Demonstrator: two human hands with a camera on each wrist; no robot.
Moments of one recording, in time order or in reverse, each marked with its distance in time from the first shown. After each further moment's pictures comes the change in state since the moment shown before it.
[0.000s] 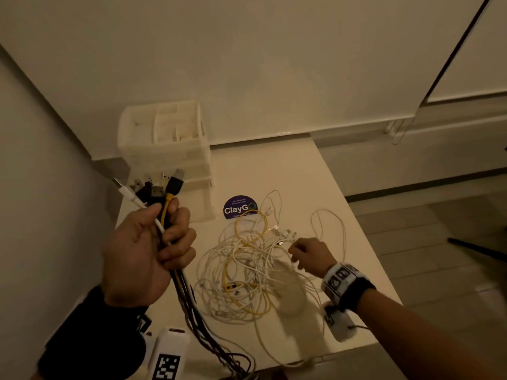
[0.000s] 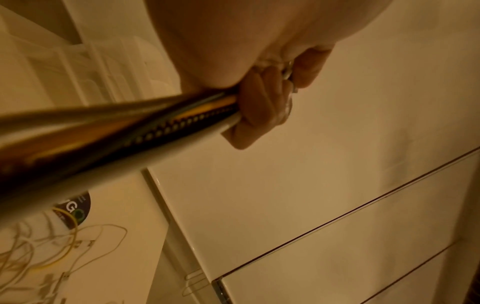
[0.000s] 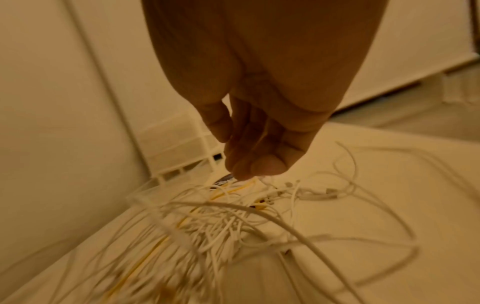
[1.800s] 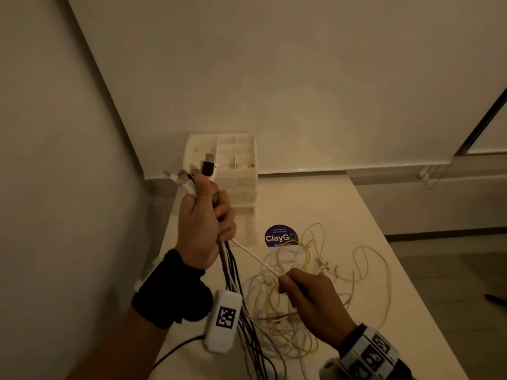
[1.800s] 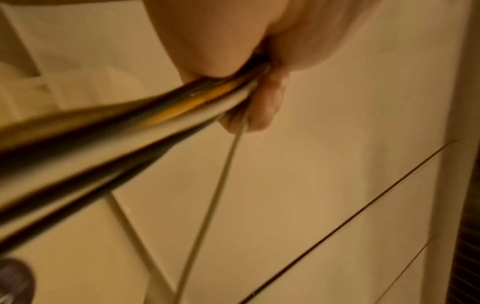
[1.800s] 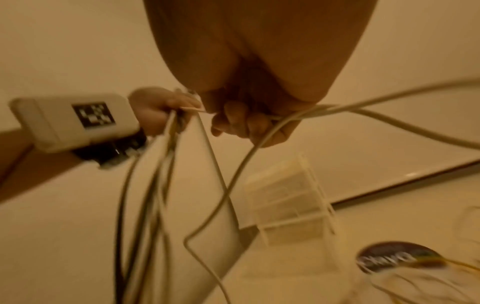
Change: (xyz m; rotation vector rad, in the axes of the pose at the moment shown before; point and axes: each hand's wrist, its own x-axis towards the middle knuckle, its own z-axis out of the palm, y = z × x) left_hand 0.016 0.068 -0.008 0.527 0.397 0.484; right_hand -0.093 -0.148 0.064 0.084 0.167 -0.698
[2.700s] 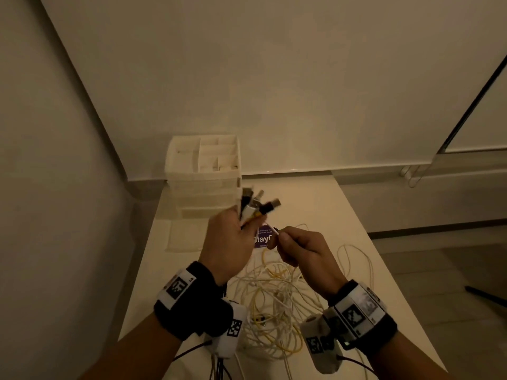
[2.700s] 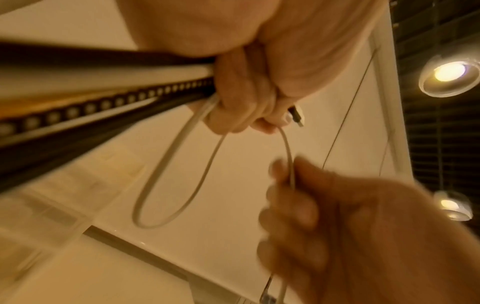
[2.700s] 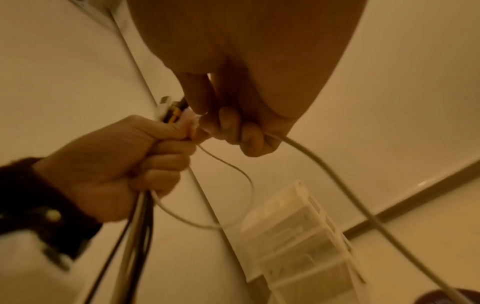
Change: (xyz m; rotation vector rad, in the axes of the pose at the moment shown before) left_hand -0.011 -0.041 0.038 0.984 -0.027 0.184; right_hand 0.046 -0.010 -0.043 0.445 0.040 0.038
